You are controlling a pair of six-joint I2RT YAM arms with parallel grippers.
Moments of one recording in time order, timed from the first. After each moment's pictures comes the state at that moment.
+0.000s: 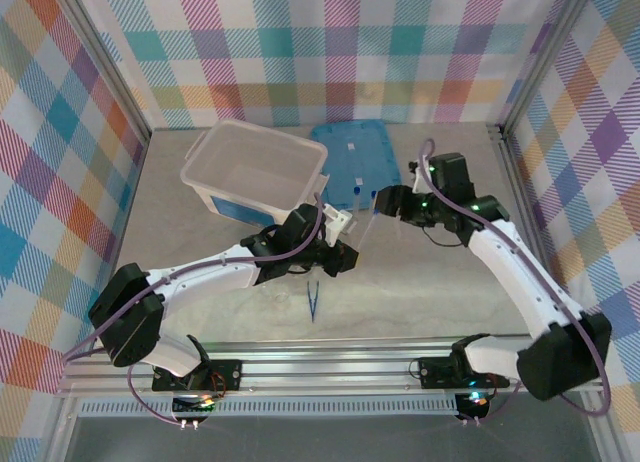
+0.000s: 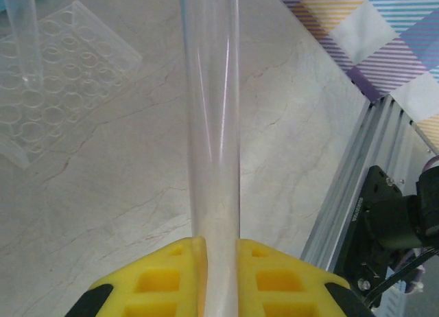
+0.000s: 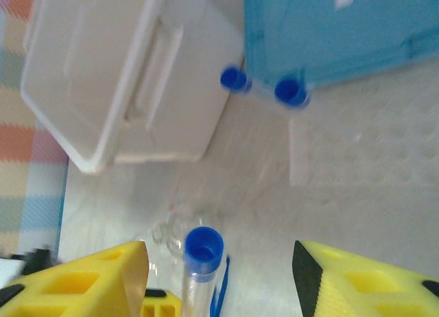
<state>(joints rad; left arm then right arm) -0.88 1.46 0.96 -0.12 0.31 -0.36 0.35 1.26 1.13 -0.66 -0.44 0.55</state>
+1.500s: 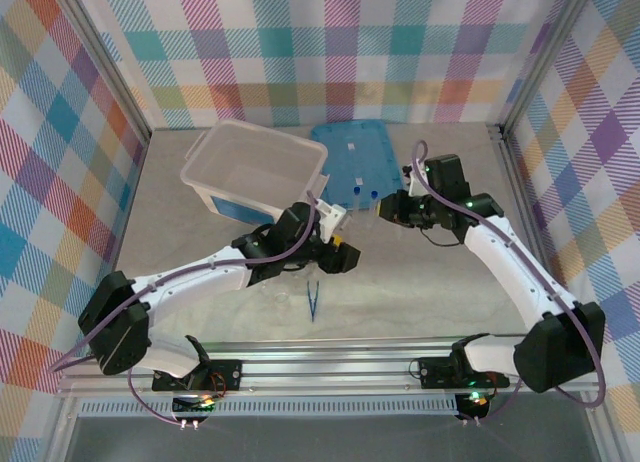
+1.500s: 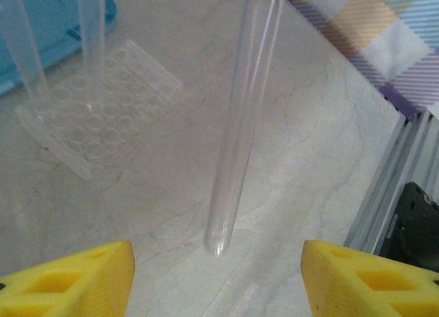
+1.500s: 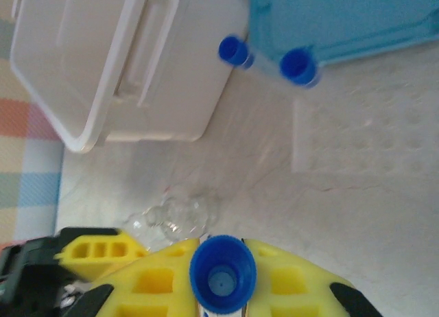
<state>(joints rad) -0.88 1.39 0.97 -0.17 0.19 -0.32 0.34 1.26 1.12 -0.67 -0.43 0.51</state>
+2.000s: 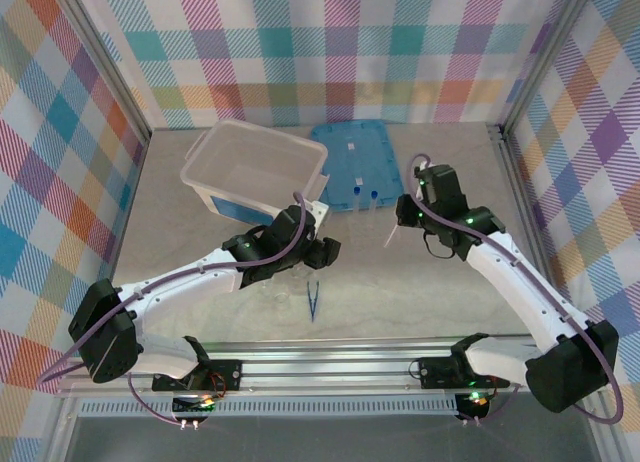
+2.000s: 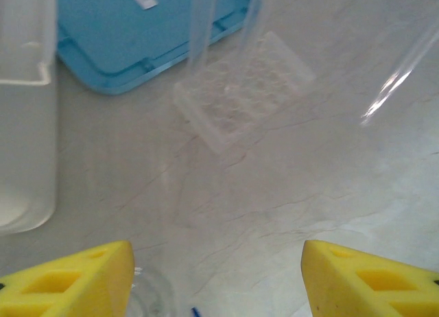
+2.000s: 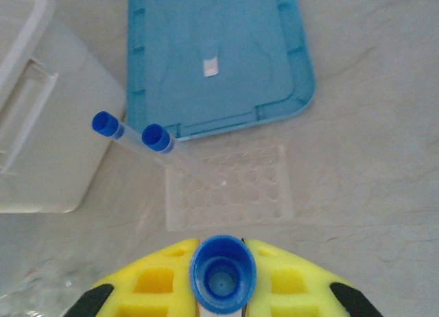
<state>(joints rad) -0.88 1.34 0.97 -0.35 -0.15 -0.33 0.47 1.17 1.07 -0.64 0.13 0.45</state>
